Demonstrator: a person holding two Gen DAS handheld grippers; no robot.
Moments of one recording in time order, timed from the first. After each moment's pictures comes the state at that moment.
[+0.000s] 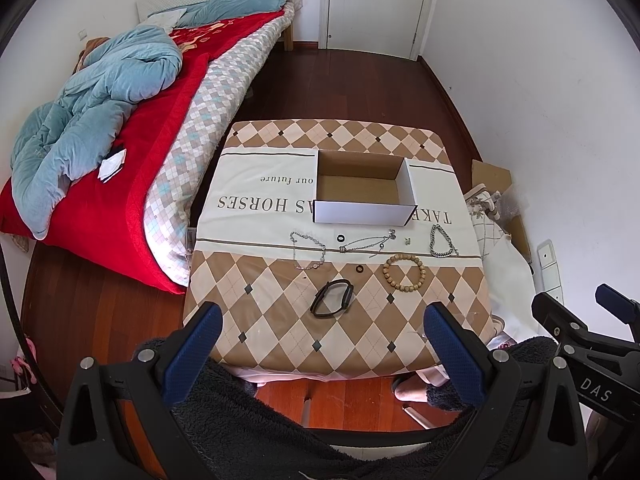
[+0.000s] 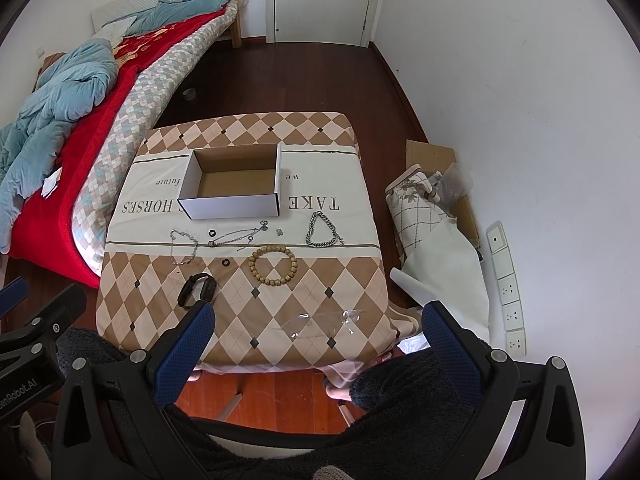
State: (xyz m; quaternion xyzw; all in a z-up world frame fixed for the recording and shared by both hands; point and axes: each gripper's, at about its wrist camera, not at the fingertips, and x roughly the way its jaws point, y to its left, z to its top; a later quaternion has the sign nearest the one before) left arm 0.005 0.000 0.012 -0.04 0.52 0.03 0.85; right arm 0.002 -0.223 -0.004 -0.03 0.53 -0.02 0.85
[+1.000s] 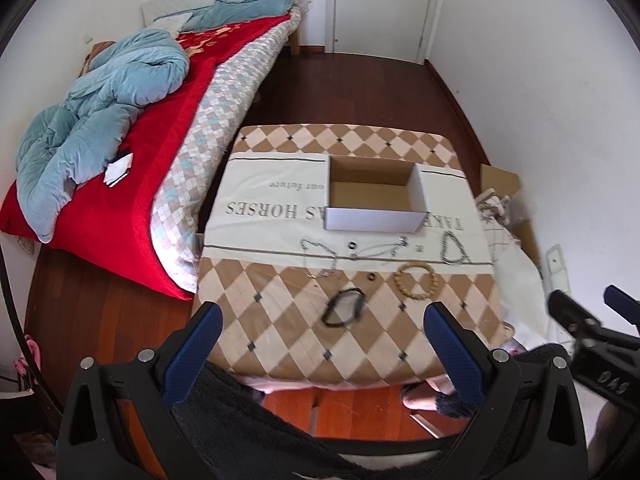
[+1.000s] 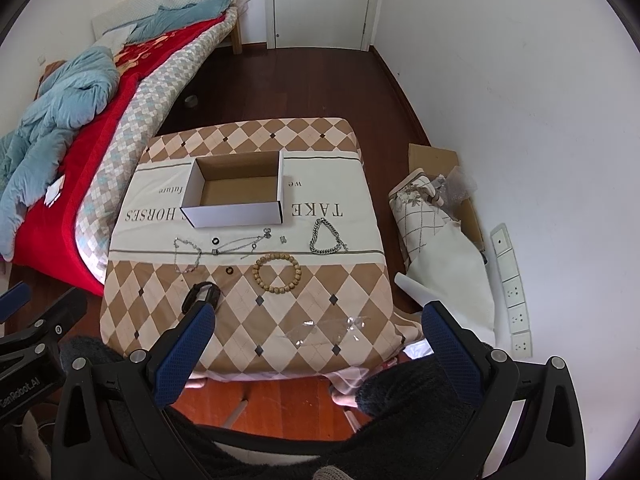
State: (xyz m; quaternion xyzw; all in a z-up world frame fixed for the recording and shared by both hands) left arm 0.020 0.007 0.001 -0.03 0.51 0.05 0.86; right arm 0.020 -0.226 -0.003 -0.01 0.53 -0.01 0.85
